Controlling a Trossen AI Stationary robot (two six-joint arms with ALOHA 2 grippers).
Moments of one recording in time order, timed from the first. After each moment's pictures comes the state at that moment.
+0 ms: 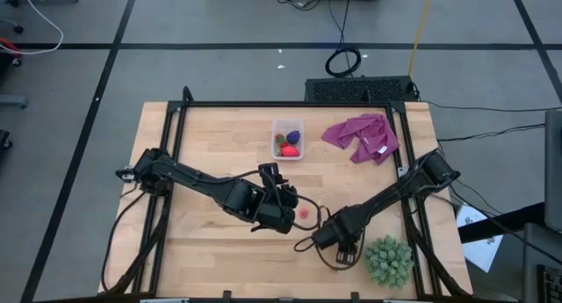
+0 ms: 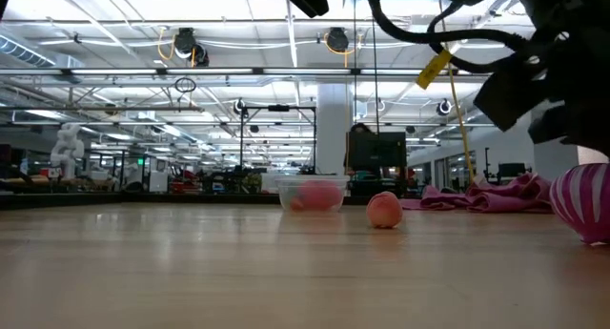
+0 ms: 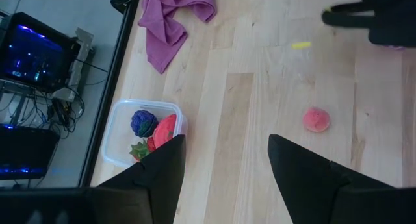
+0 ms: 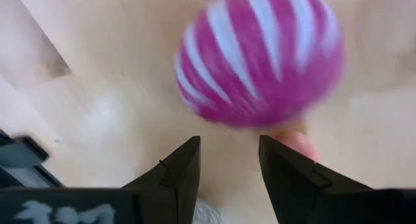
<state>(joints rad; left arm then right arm) -0.36 1.95 1.91 -1.07 -0.67 -0.24 0.50 1.87 1.20 -1.03 -0.31 0.74</state>
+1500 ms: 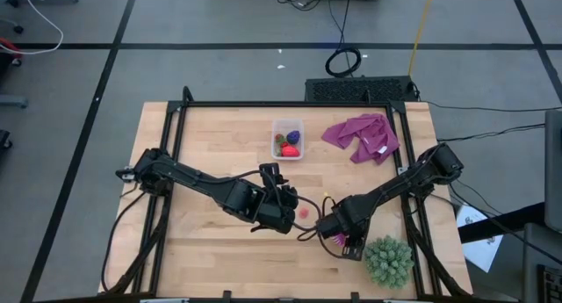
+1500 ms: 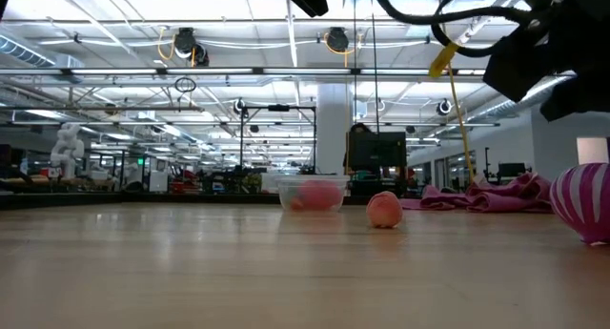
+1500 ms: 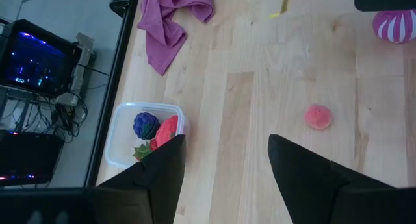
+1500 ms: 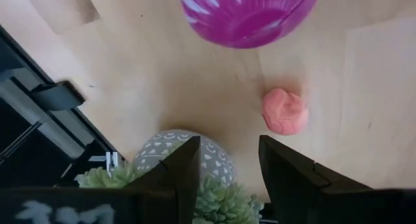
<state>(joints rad) -0.36 1.95 1.91 -1.07 -0.67 -0.20 0.45 1.78 1.19 -1.14 -0.45 0.70</state>
